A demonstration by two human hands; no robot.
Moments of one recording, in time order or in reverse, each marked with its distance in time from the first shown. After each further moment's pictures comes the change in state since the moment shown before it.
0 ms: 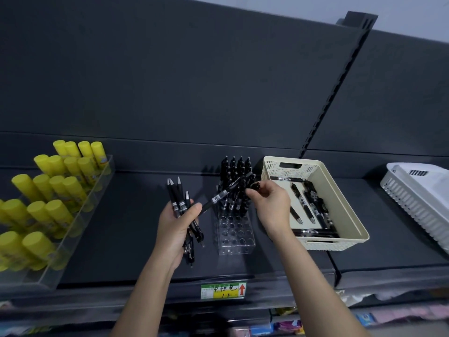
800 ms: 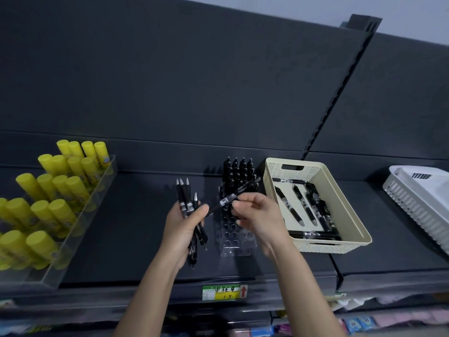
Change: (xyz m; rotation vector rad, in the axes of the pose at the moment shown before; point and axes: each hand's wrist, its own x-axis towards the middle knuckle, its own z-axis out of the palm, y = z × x) left_hand -0.002 0.001 0.005 0.075 -0.044 -0.008; right_hand -0.035 -0.019 -0.002 0.491 -0.359 0.335
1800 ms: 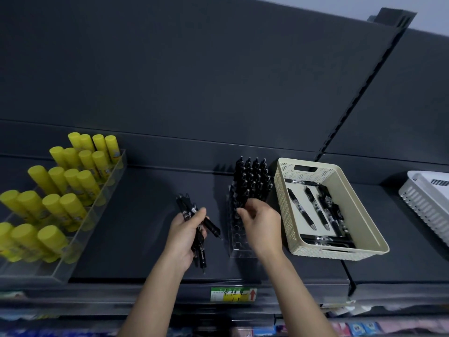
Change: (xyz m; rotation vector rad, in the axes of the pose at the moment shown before) left_hand 0.007 -0.009 -0.009 -0.208 0.193 -0.335; right_hand 0.018 0.034 0.018 -0.822 0.250 -0.465
